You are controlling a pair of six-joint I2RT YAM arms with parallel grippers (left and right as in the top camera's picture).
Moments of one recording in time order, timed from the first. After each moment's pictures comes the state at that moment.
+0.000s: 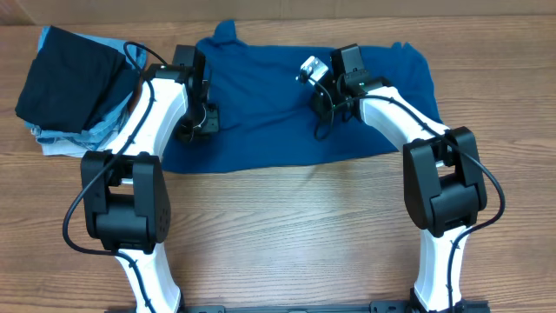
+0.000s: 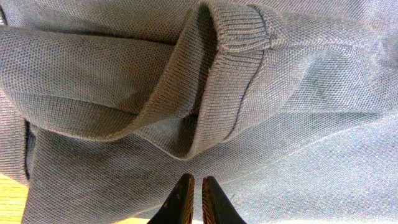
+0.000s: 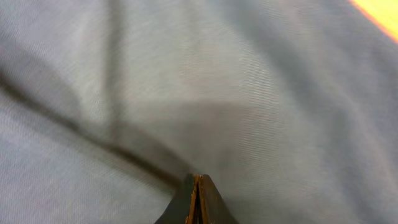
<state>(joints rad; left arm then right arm) -0.11 2.06 1.62 -1.04 0.01 -0.19 0.30 2.18 1.57 -0.38 -0.21 -0.44</state>
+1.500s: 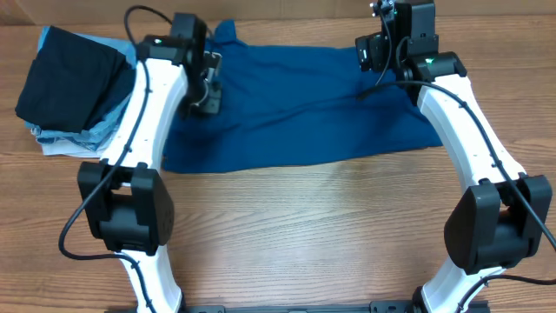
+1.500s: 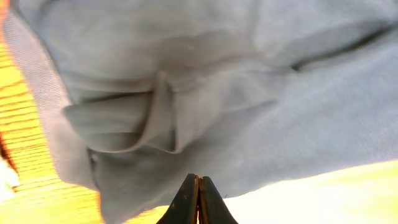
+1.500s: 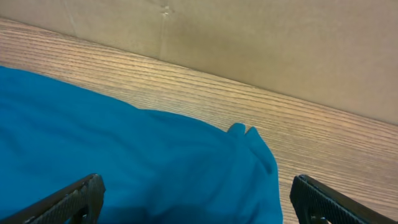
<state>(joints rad) -0.15 2.06 1.88 -1.22 0.01 0.04 0.15 1.89 1.65 -0.45 0.14 -0.17</state>
